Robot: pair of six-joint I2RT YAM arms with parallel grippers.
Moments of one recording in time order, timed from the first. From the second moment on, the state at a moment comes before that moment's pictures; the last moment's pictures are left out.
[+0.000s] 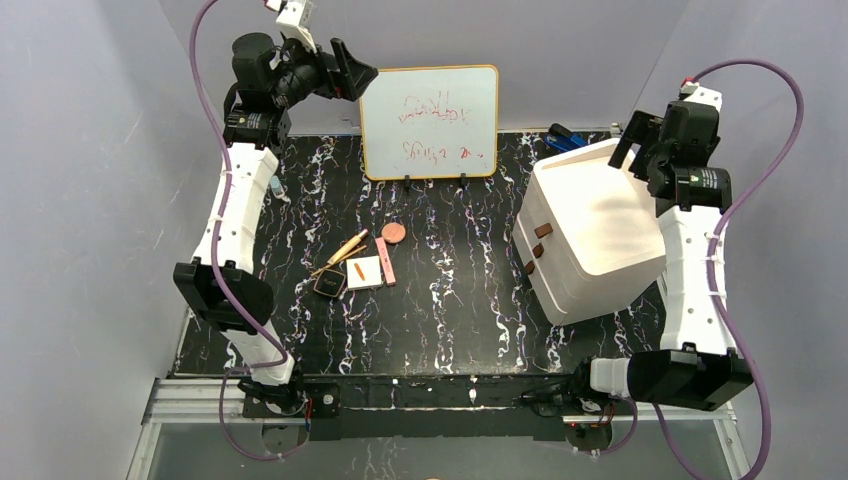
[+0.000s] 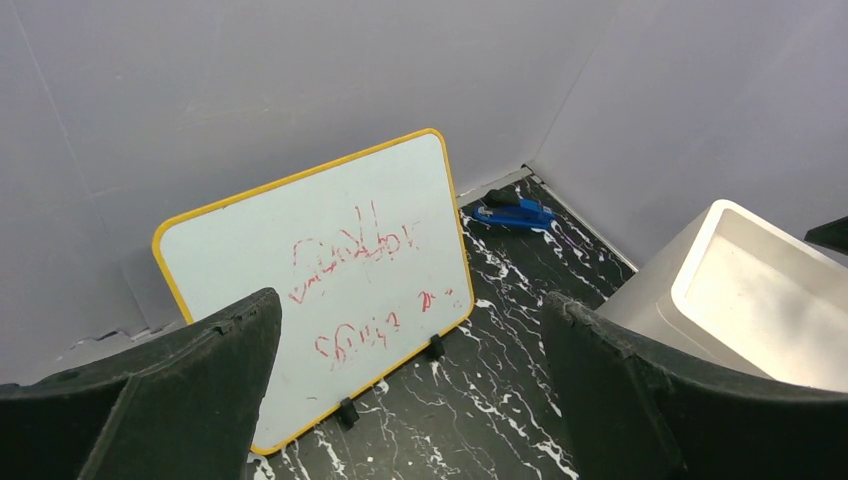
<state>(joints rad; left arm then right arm) -0.13 1.73 1.99 -0.26 0.55 -0.21 -0.09 1.31 1.58 -0.82 0.21 0.21</state>
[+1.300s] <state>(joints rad) -0.13 1.75 2.00 -0.28 0.57 -0.20 -0.15 1.32 1.38 -0.67 0.29 0.21</state>
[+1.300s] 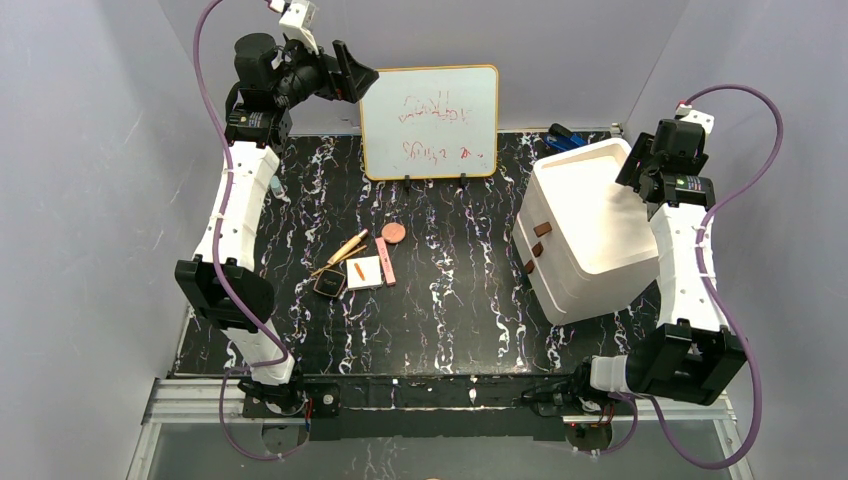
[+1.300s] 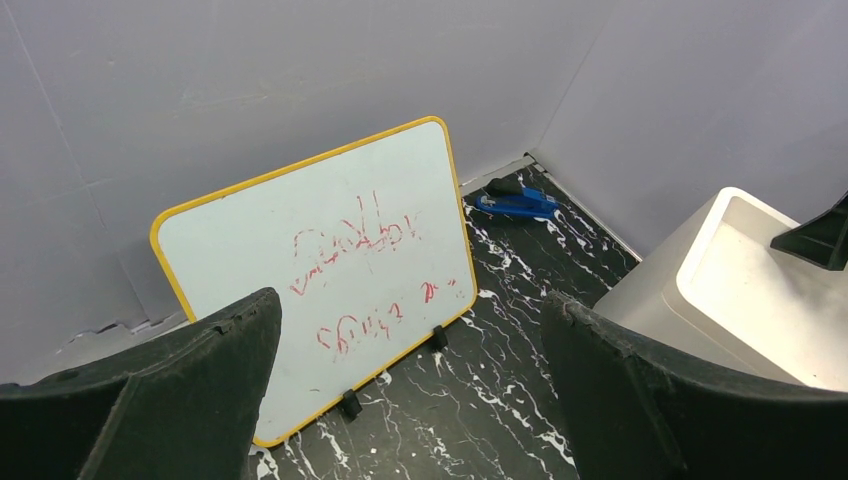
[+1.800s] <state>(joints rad) -0.13 1.75 2.00 -0.30 0.54 -0.18 -0.16 1.34 1.40 -0.67 0.19 0.18</state>
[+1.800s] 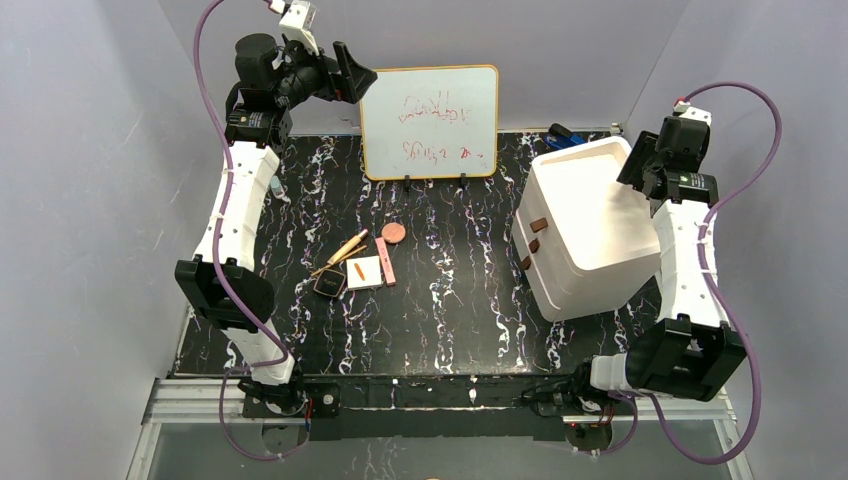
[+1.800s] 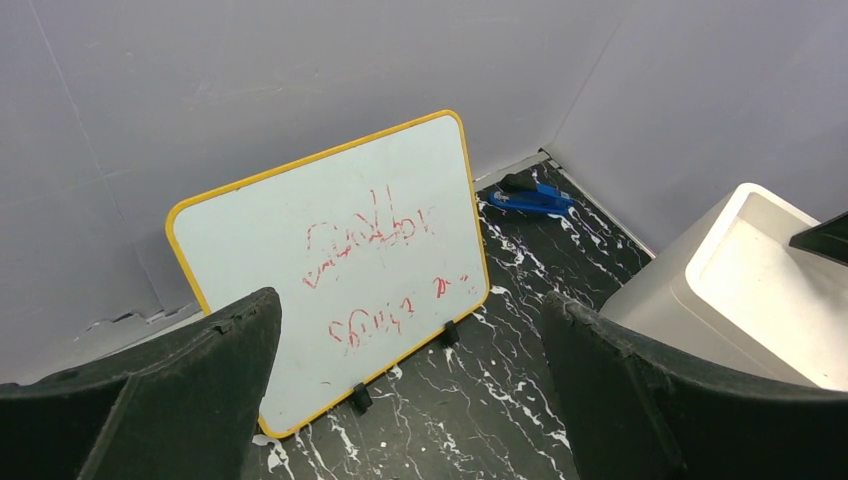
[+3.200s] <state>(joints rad) -0.12 1.59 1.71 -0.33 0.51 -0.14 0.29 1.63 1.66 -0.62 0.16 0.23</state>
